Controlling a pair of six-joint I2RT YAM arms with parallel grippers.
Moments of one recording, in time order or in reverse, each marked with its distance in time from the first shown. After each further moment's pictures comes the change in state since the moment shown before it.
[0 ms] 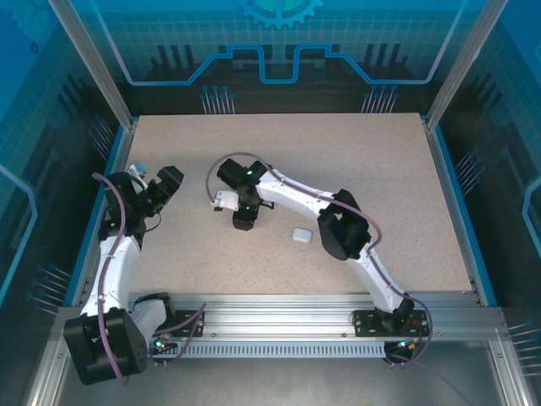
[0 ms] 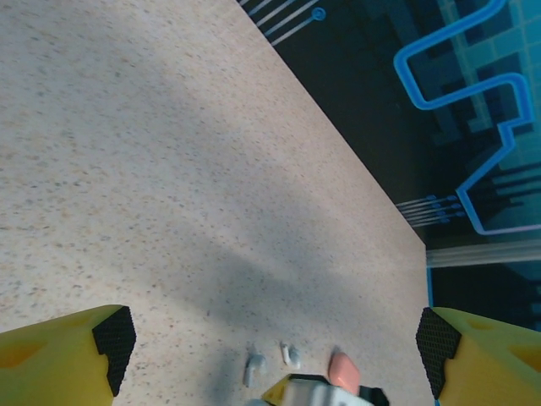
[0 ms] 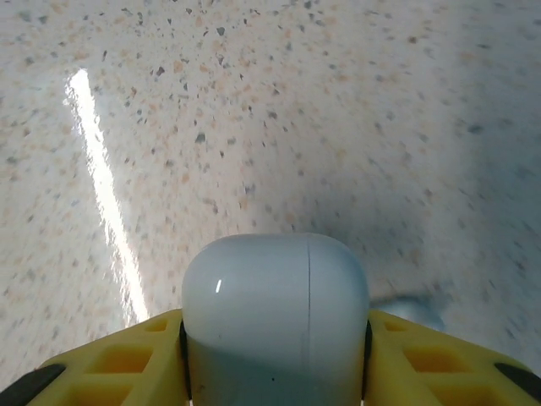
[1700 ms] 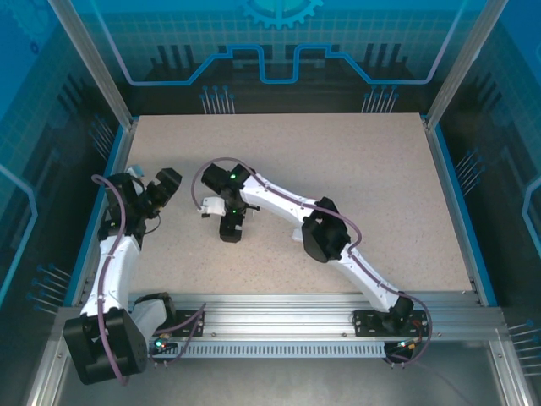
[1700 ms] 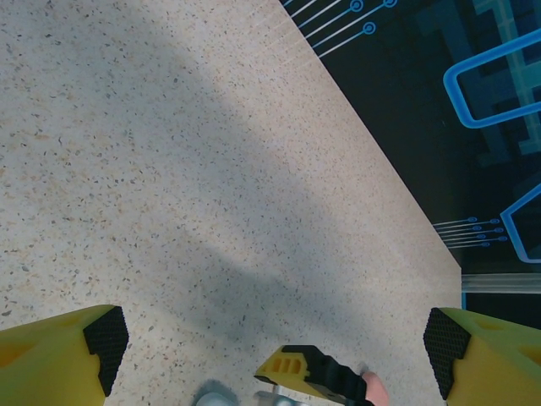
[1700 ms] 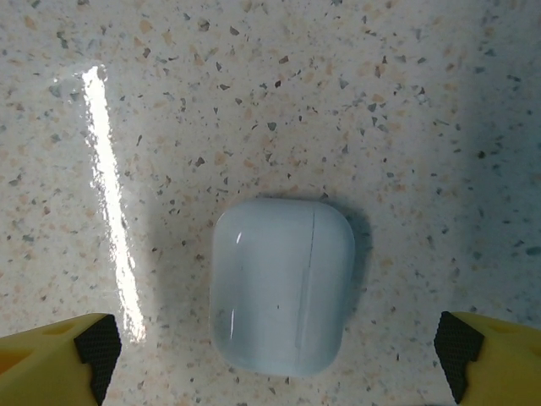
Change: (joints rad) left arm -0.002 -0.008 0.006 -0.077 -0.115 -0.001; right arm 0.064 0.273 0.390 -0.181 0.003 -0.037
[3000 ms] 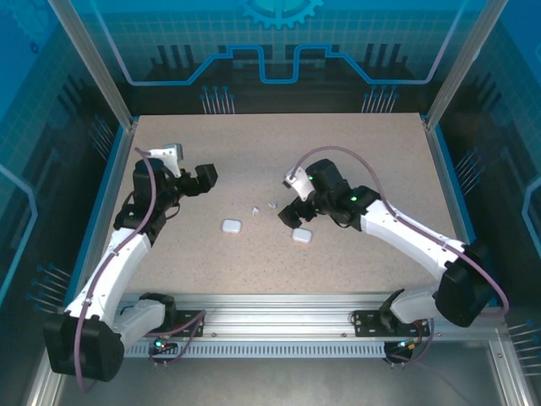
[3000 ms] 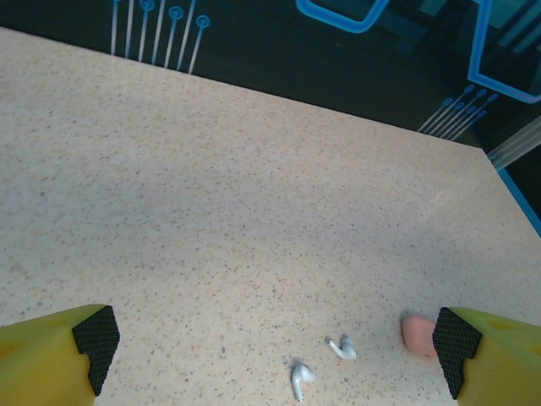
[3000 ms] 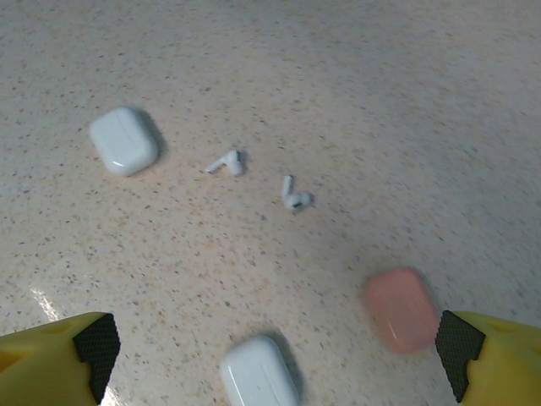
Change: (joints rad) left arm -0.343 0.018 0.142 0.007 -0.205 0.392; right arm -0.243 -1.167 -1.338 0.746 0.038 0.379
